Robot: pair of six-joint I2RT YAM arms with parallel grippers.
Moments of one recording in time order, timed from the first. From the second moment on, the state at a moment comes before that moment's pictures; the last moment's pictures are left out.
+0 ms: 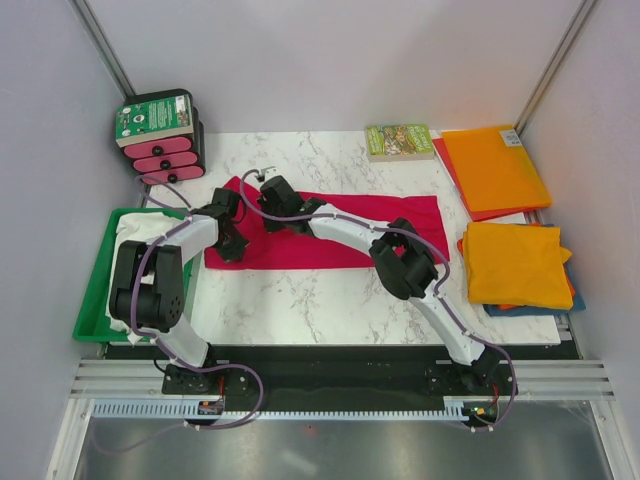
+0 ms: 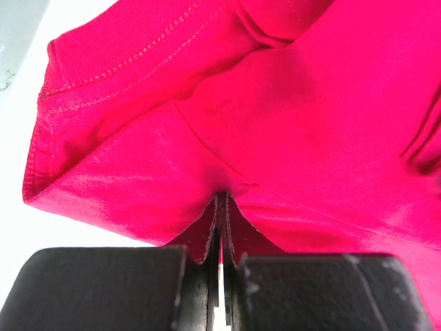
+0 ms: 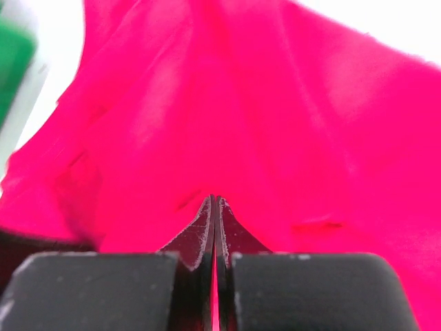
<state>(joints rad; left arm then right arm) -0.15 1.66 0.96 -0.54 -0.20 -0.81 0.87 2.45 2.04 -0.25 0.07 0.39</state>
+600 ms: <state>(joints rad) -0.15 1.66 0.96 -0.54 -0.20 -0.81 0.90 2.31 1.89 -0.22 0.08 0.37</state>
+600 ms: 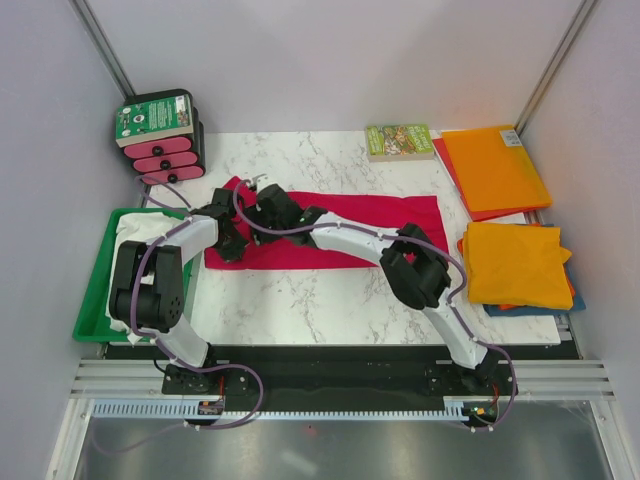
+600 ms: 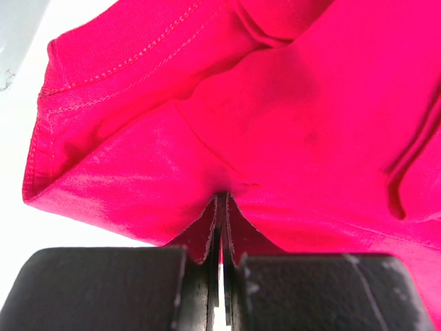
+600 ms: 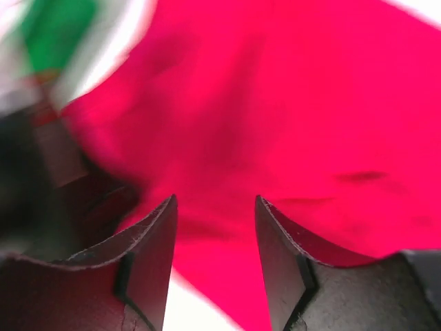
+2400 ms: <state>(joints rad) -0.14 1.65 0.96 -0.55 -0.20 -0.81 0.85 2.44 2.11 -0.27 0.36 0.37</state>
